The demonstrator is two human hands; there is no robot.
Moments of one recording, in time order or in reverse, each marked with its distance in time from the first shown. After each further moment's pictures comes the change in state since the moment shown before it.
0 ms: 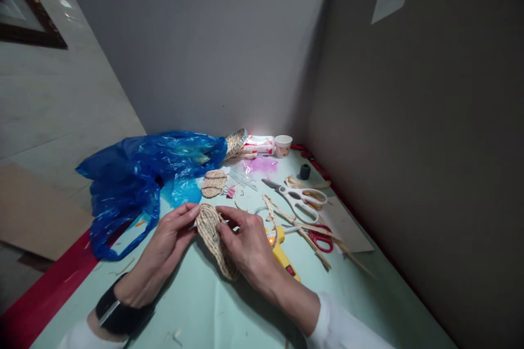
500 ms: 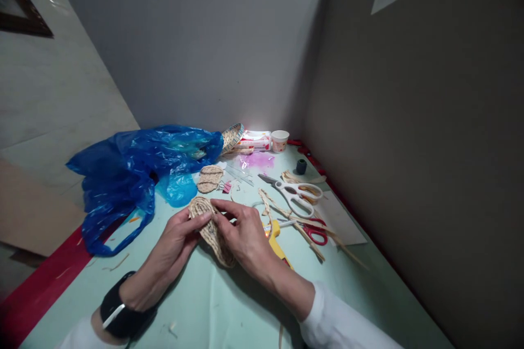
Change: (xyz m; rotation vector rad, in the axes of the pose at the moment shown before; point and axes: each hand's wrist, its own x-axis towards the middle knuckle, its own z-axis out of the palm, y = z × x) left_hand -0.012 -0.013 0.022 -0.033 -0.089 -0.031; right_hand 0.004 0.002 -0.003 0.012 -0.013 -0.026
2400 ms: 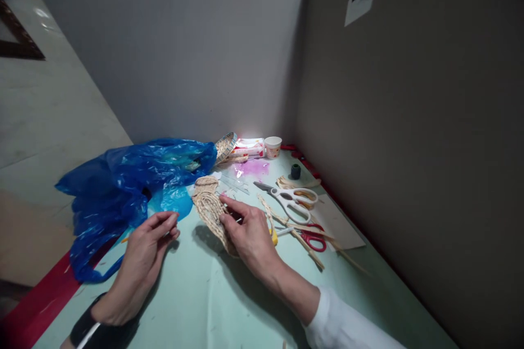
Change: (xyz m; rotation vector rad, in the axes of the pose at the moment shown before) left_hand 0.018 0.016 -0.041 0.143 0.370 0.182; right_hand 0.014 0.011 -0.014 -0.031 0.142 0.059
